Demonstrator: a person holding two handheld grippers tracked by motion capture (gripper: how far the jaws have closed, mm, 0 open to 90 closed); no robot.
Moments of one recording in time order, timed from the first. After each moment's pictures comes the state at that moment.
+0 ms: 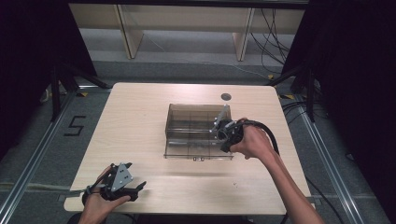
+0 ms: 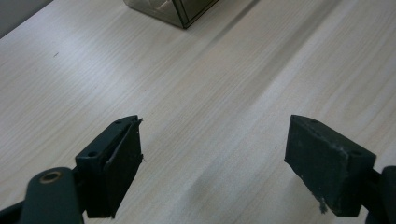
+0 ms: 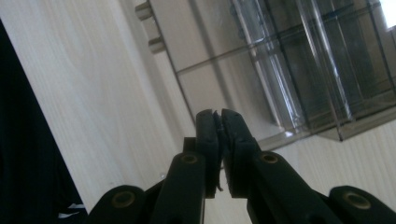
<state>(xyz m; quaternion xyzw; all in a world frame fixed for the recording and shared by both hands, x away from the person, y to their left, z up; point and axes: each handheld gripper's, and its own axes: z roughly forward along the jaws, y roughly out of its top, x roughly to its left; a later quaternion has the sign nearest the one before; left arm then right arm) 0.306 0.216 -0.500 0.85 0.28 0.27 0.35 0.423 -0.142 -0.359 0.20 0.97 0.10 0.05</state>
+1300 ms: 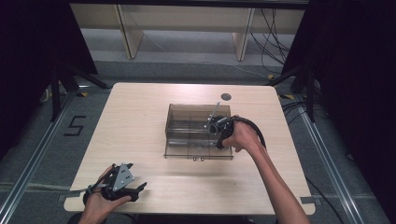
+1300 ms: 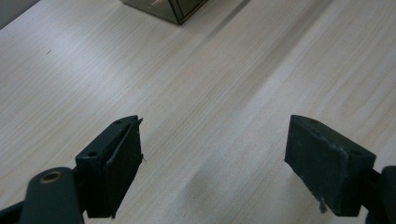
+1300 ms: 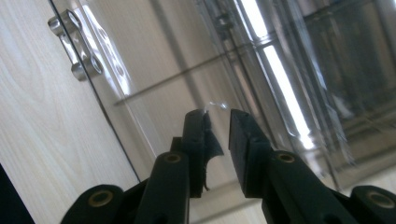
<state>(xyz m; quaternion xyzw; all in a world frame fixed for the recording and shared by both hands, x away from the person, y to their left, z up) 0.307 0.216 -0.500 0.87 0.27 0.26 0.33 0.463 -0.131 -0.395 0.23 0.97 0.08 0.04</state>
